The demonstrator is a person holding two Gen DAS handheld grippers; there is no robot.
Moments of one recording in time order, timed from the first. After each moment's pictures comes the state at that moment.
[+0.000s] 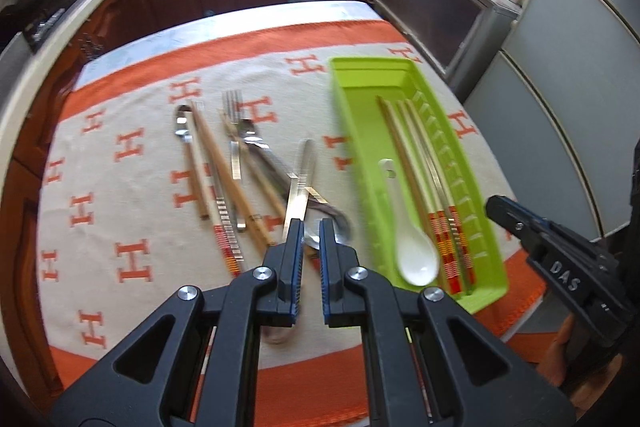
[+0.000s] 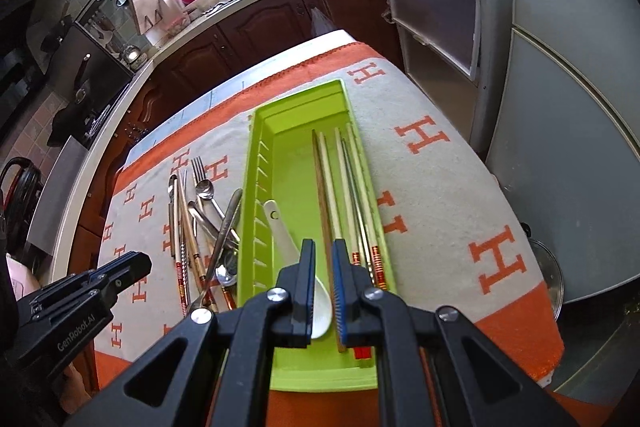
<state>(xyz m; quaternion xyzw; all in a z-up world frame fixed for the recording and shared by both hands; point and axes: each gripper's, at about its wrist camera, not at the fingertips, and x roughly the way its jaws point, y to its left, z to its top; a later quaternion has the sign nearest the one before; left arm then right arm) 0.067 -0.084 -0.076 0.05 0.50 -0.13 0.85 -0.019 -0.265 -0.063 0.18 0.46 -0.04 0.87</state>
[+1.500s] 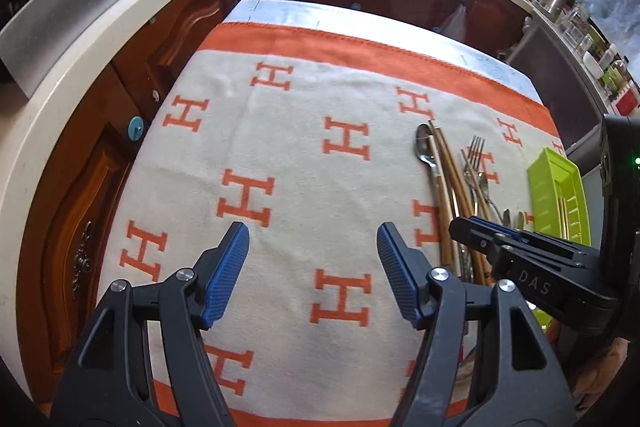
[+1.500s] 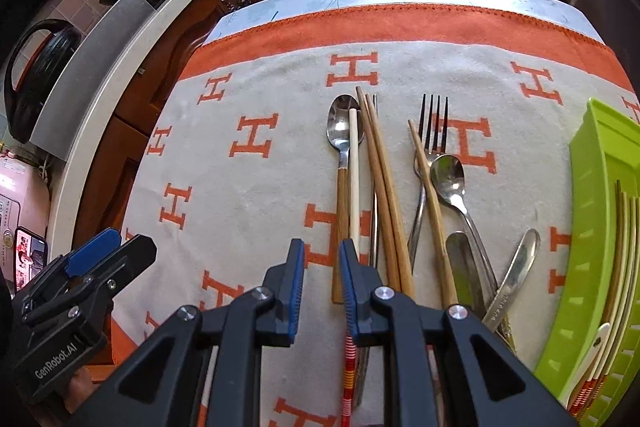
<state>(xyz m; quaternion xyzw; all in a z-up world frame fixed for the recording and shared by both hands) 0.131 0.139 -0.115 -0.08 0.51 0.04 0.85 0.140 -0.061 -0.130 0.07 0.59 0.15 0.79</state>
